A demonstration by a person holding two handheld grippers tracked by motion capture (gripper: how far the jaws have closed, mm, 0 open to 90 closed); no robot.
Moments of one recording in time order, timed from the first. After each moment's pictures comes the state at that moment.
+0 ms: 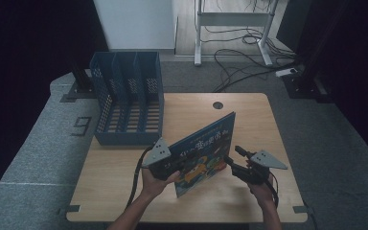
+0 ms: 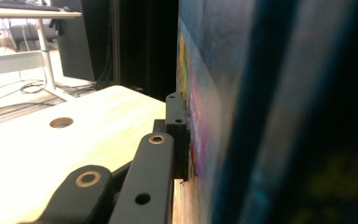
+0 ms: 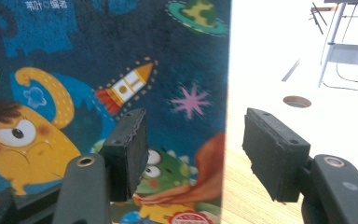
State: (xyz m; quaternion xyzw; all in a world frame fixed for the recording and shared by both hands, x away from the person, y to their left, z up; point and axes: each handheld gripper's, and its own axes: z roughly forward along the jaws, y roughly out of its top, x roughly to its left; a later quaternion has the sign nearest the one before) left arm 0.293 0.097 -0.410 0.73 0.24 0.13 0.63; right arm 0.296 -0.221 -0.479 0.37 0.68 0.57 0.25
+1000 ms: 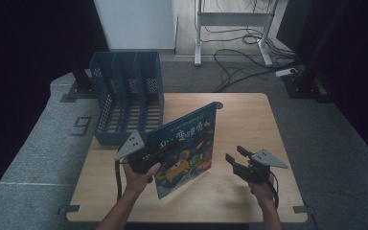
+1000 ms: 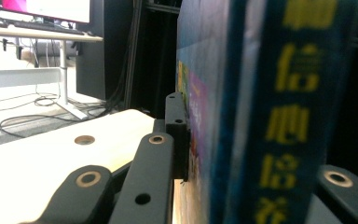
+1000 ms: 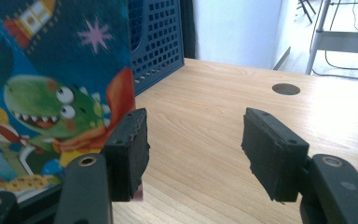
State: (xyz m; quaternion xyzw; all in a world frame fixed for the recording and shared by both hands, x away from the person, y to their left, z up) left arm 0.291 0.143 -0.379 0.68 0.27 0.14 0.67; right arm 0.300 -0.225 -0.483 0.40 0.68 0.56 0.25
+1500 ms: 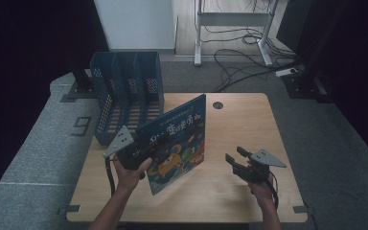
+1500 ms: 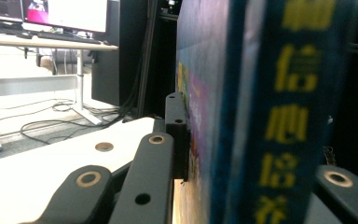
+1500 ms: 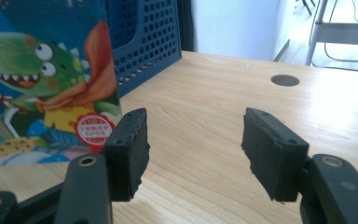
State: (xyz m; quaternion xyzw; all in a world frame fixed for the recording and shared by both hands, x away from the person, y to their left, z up) left arm 0.292 0.163 -0.366 0.67 0.28 0.17 0.67; right arm 0.303 -0.225 -0.490 0.41 0.68 0.55 0.24
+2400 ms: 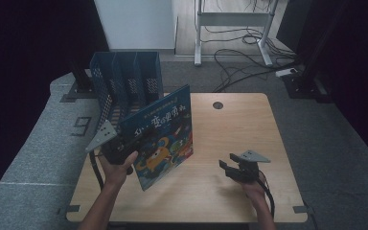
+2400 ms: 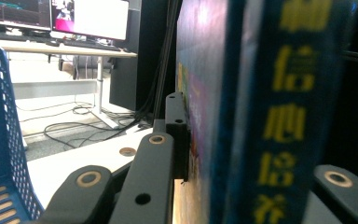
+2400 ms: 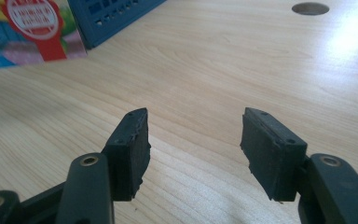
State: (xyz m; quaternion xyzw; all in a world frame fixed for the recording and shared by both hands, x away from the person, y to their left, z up) left arm 0.296 0.194 -0.349 0.65 0.30 0.19 0.67; right arm 0.323 -0.209 -0.526 0.44 0.73 0.48 0.19
